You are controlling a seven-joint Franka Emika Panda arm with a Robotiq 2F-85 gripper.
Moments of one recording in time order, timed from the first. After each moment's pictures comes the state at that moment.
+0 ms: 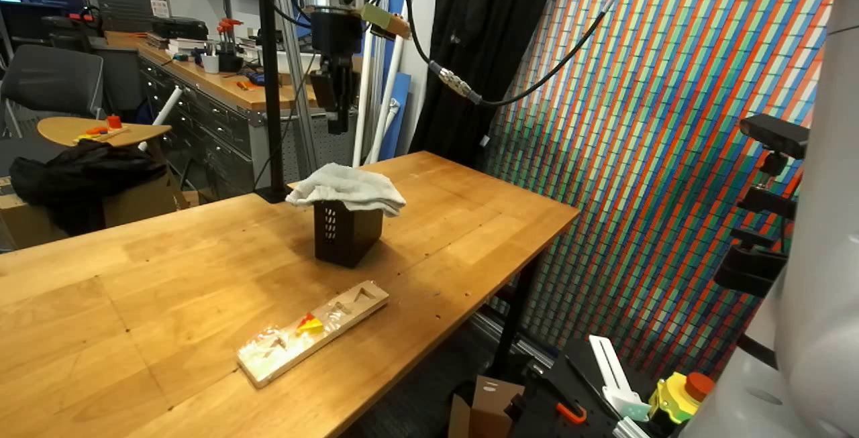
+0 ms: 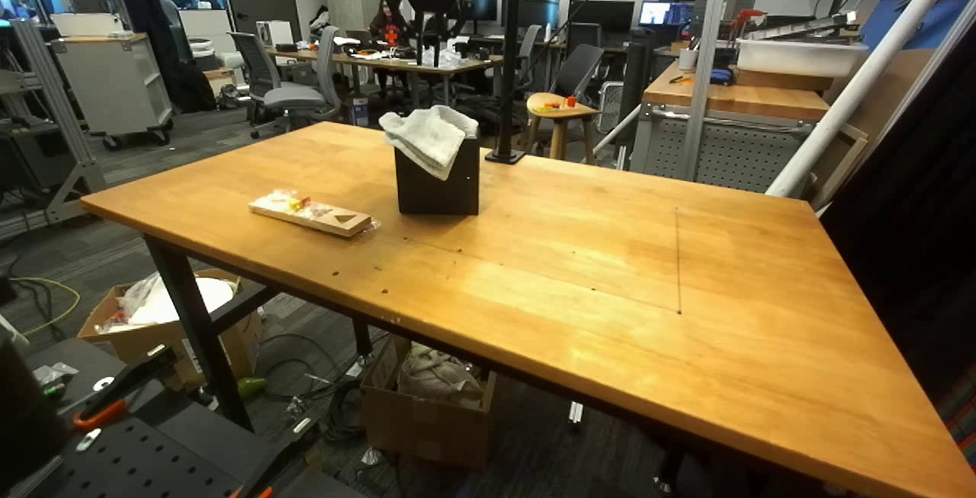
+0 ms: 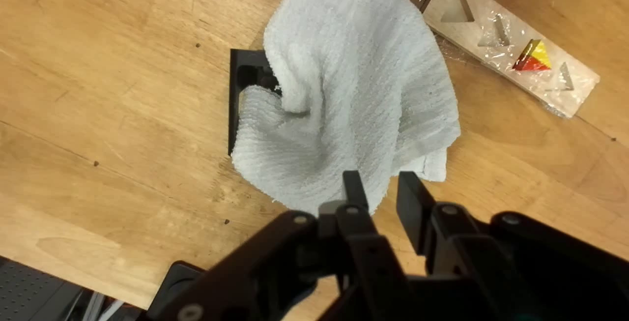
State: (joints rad) arm -0.08 0.29 0.09 -1.54 -0.01 1.74 -0.53
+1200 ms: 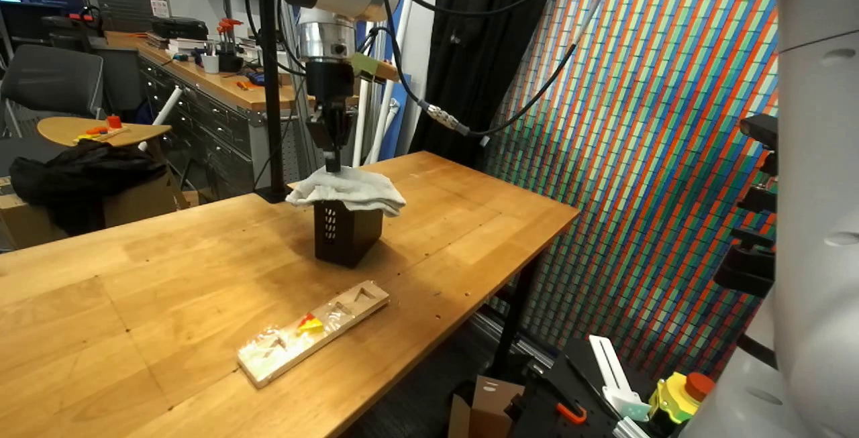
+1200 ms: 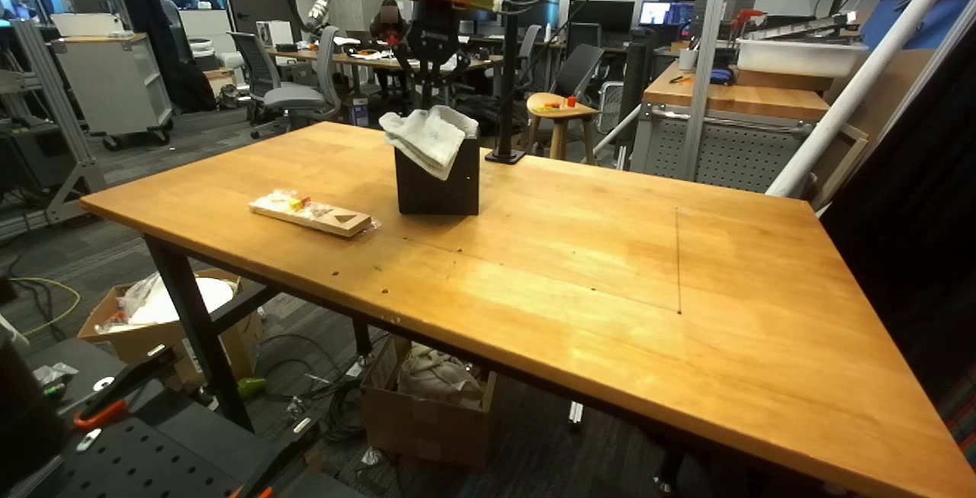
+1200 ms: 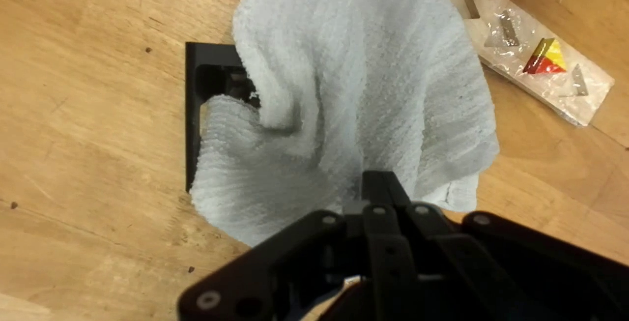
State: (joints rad) arm -0.08 0.41 0.09 -1.54 0.03 1.77 -0.53
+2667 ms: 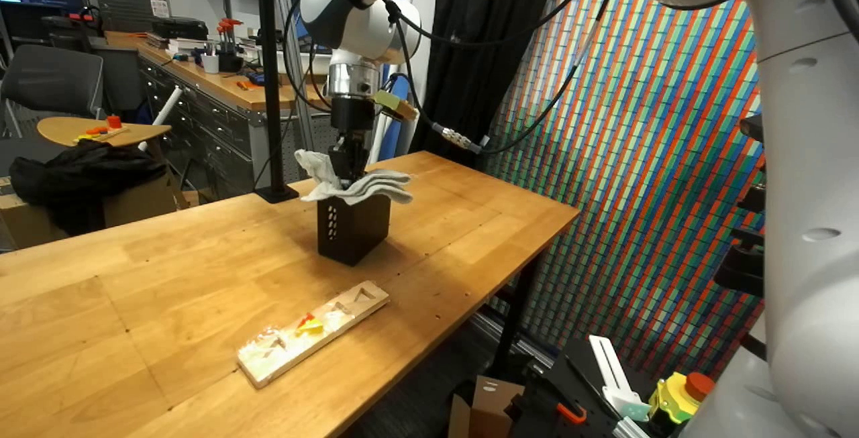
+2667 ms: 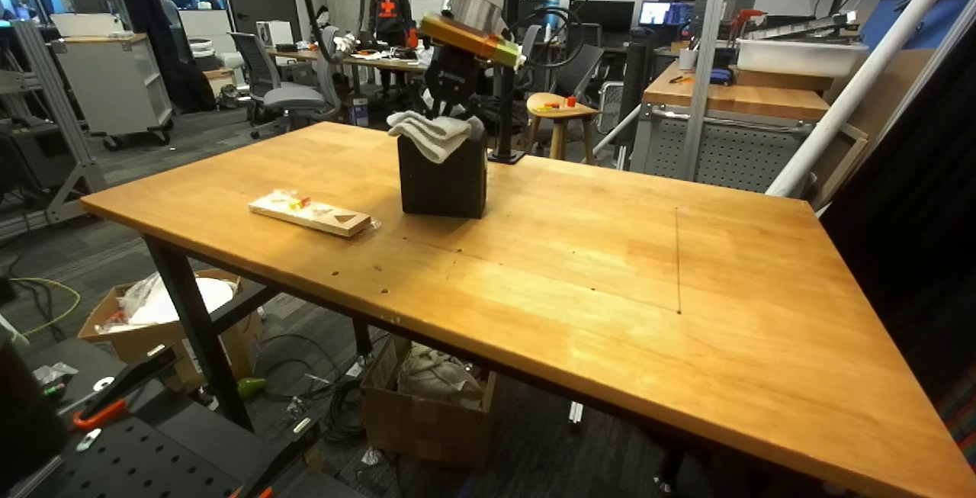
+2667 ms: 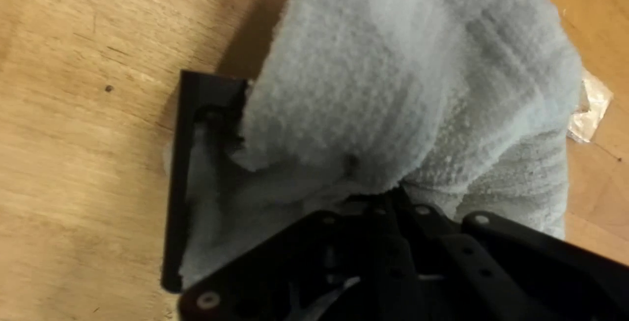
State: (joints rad) arm -0.17 0.47 0.08 -1.59 0.15 1.80 -0.65
